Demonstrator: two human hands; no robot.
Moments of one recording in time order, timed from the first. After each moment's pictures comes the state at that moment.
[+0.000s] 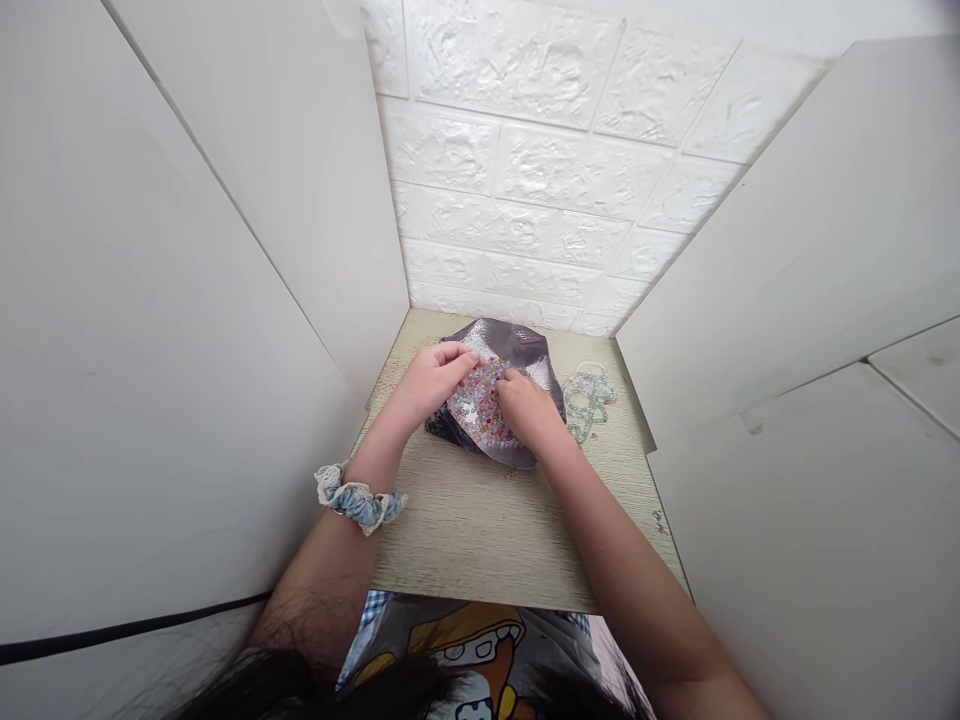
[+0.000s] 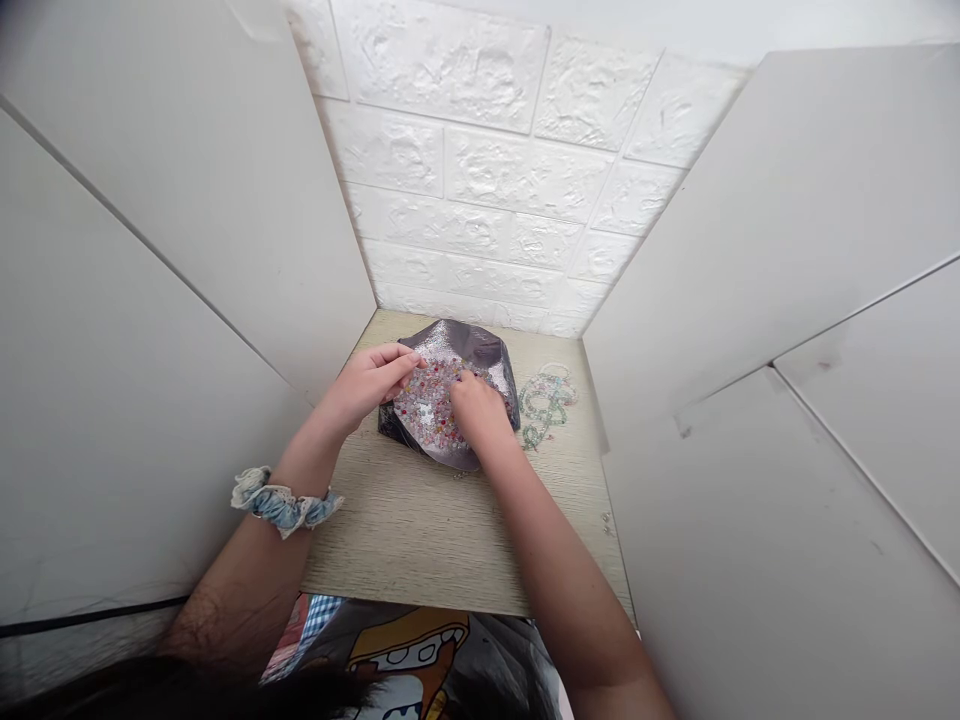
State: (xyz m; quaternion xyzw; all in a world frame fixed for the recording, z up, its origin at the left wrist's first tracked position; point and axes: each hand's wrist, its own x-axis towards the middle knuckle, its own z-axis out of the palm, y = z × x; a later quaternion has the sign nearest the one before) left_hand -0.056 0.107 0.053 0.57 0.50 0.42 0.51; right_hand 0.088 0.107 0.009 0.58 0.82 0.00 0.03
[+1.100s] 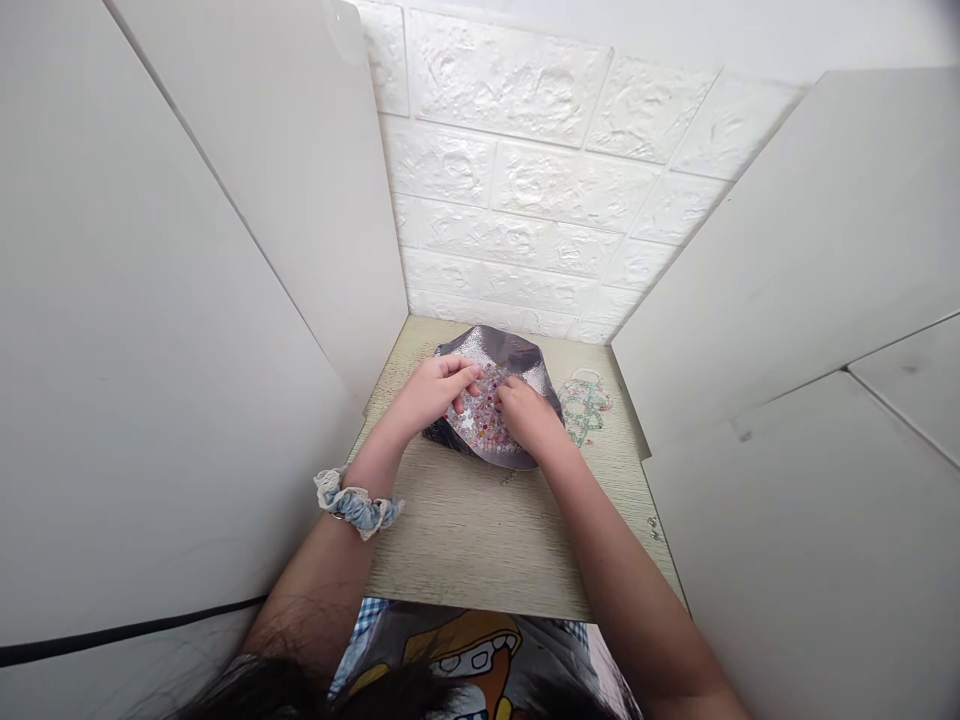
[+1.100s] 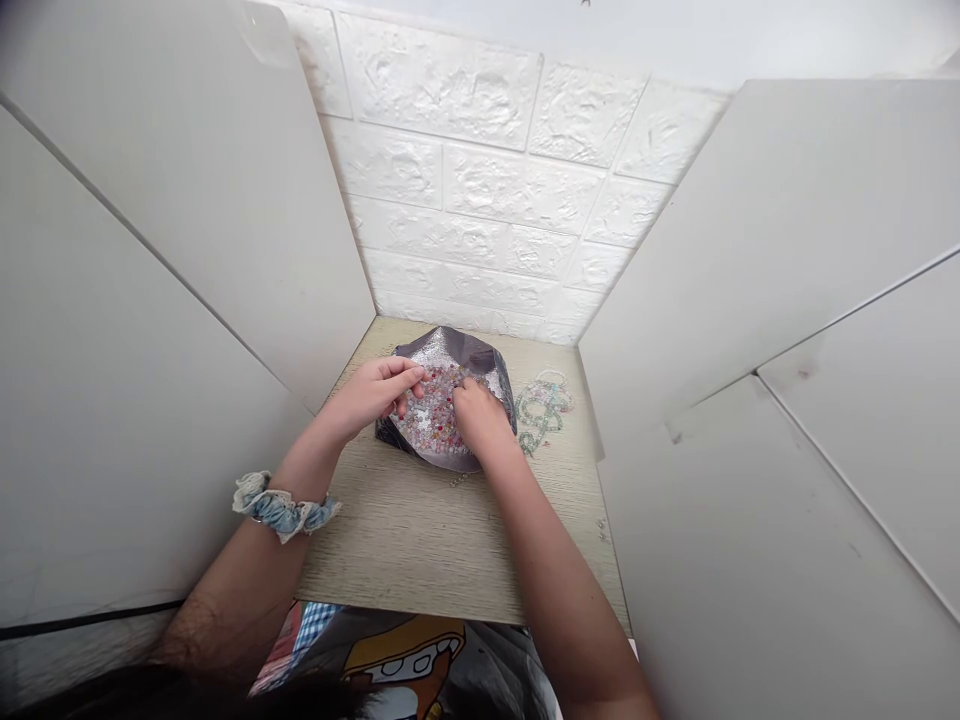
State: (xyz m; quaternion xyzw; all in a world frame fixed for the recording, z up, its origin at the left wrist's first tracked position) left_hand -0.057 0.110 0.046 0.61 0.50 0.35 0.50; right_hand 0.097 0.108 0.006 0.58 0.81 -0.04 0.00
